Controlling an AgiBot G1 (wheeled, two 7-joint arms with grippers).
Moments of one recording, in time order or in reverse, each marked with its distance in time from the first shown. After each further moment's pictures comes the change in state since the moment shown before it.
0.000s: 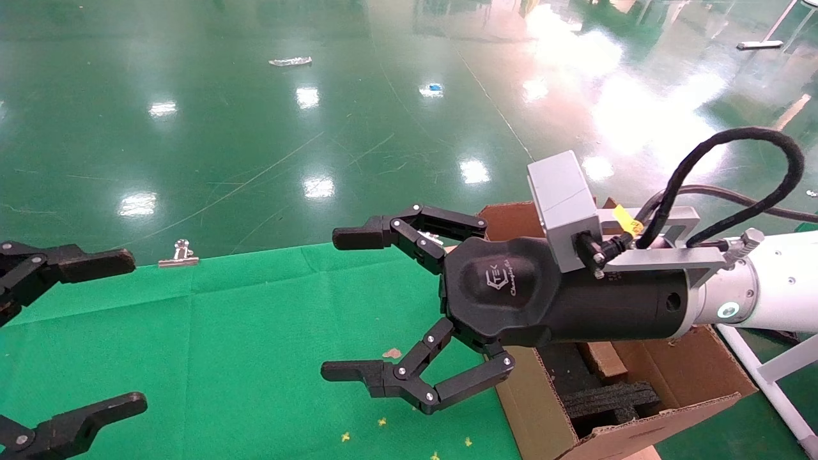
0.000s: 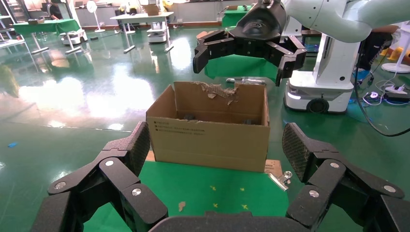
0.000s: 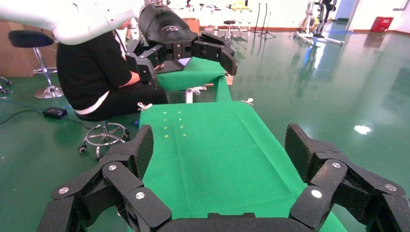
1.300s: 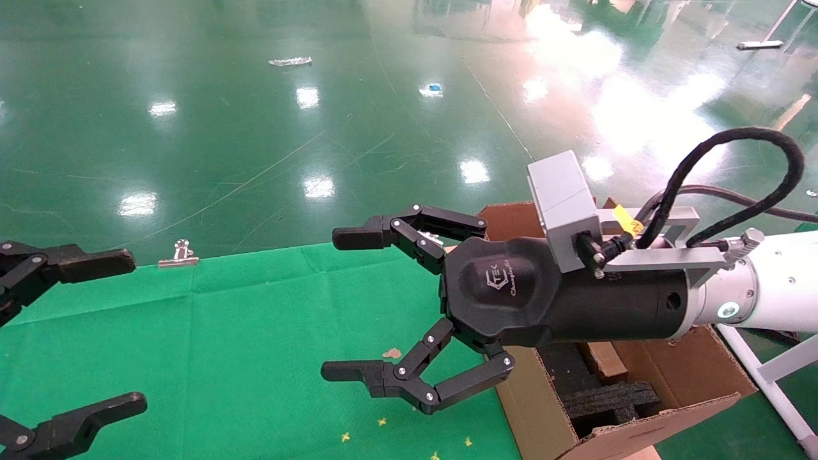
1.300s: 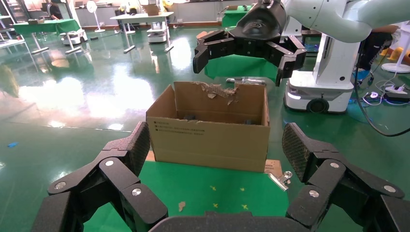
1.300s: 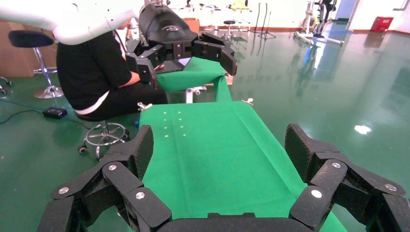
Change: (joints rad) left arm 0.000 0.000 0.000 0.000 0.000 0.000 0.000; right arm 0.000 0.000 0.000 0.000 0.000 0.000 0.000
